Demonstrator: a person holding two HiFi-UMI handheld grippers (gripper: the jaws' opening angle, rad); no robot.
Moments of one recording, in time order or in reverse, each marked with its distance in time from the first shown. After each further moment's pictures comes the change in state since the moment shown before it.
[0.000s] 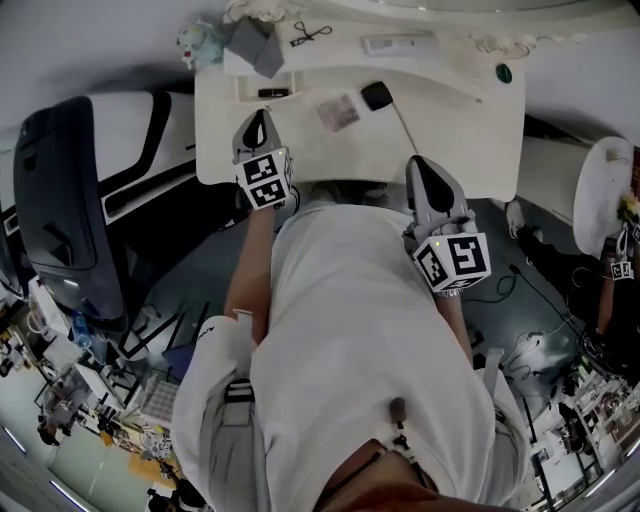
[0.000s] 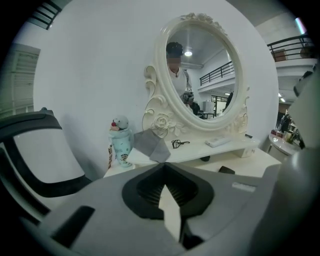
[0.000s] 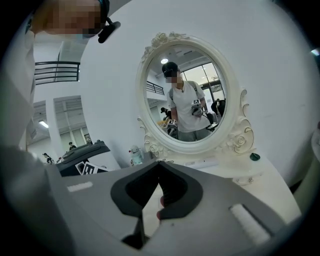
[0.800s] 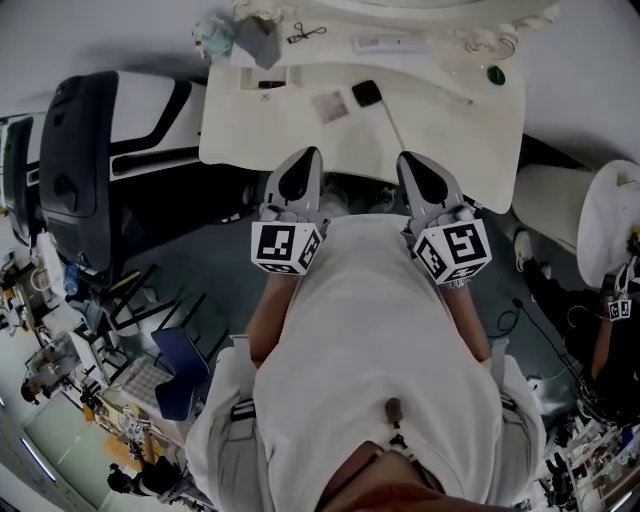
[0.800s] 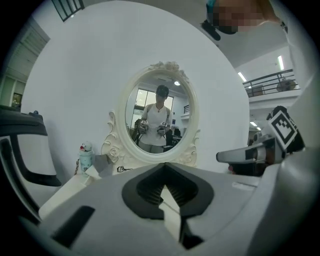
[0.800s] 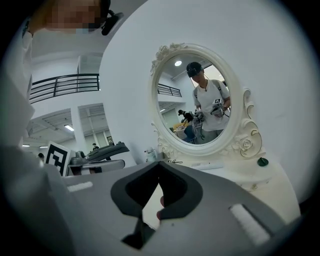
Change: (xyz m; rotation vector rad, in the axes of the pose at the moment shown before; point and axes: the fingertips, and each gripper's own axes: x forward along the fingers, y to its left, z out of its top) left arm -0.178 -0.201 0.074 -0.096 -0.263 -0.265; right arm -0.065 -0.037 0.001 -0.047 -0.031 0.254
